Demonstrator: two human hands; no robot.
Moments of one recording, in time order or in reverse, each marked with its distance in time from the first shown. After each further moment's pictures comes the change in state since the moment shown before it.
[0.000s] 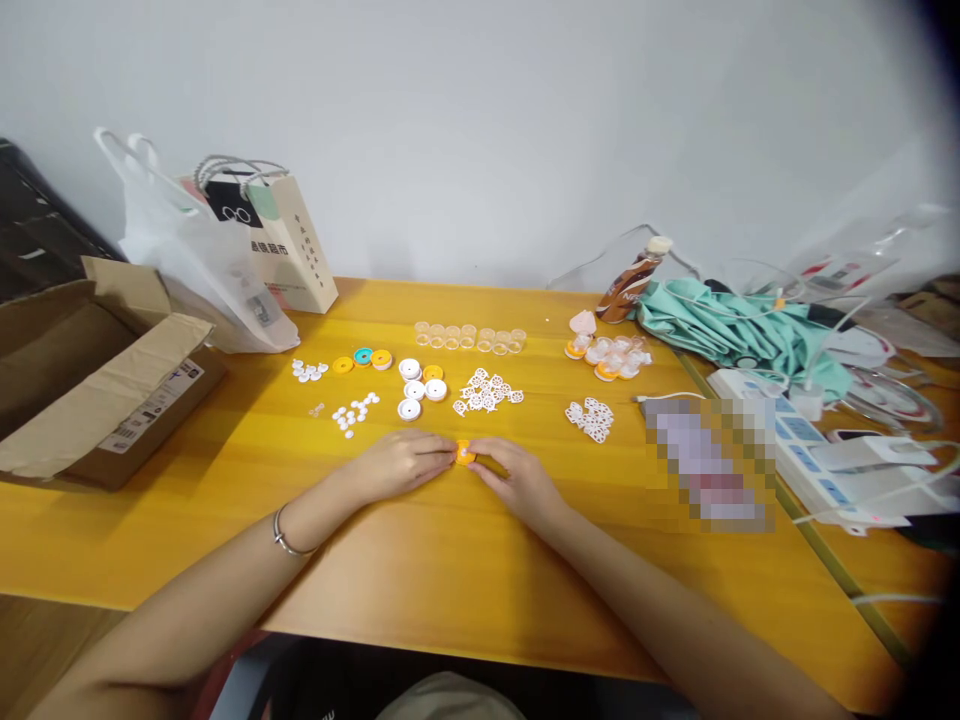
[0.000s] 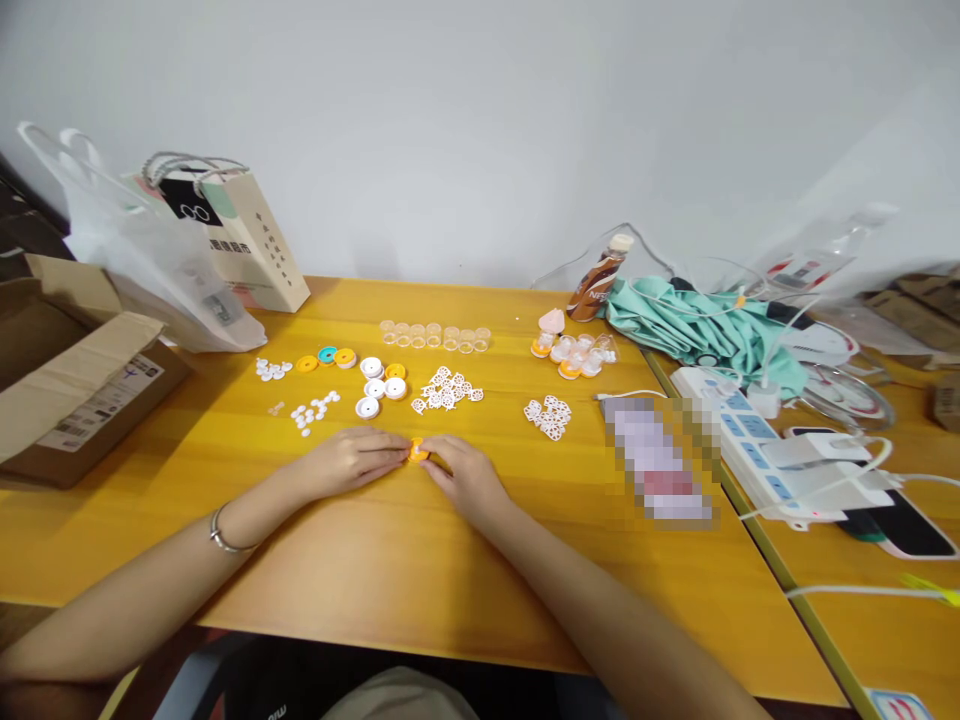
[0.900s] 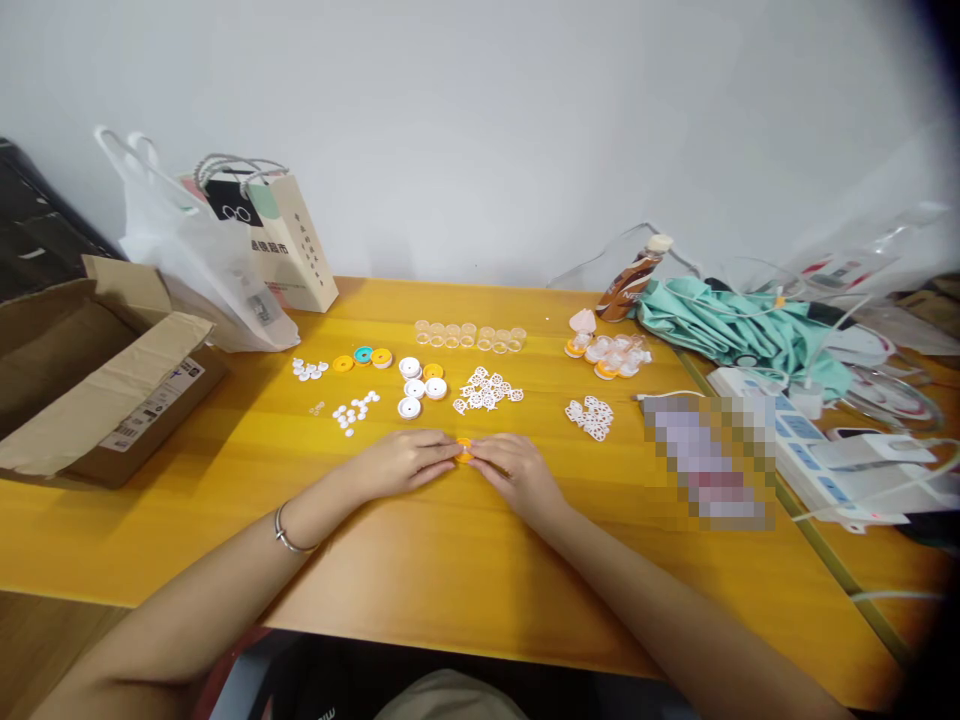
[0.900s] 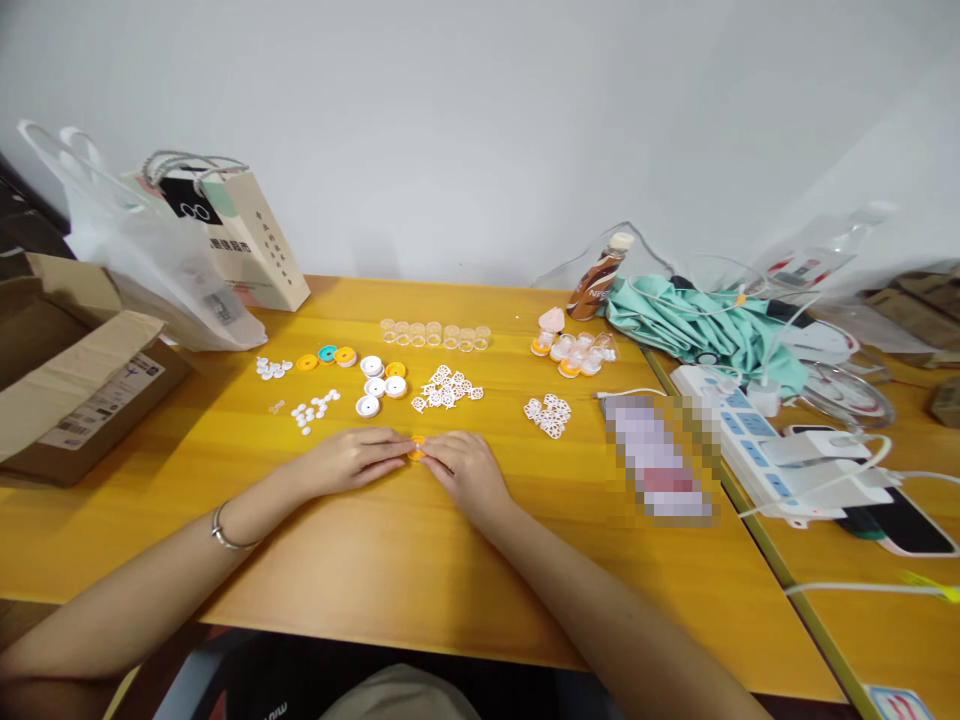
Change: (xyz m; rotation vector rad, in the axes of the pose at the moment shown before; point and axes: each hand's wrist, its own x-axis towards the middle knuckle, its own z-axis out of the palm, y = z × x) left_hand 0.003 0.004 -0.005 -0.172 -0.063 -0.118; right_hand 0.001 0.002 0.000 -0.184 0.094 -0.107
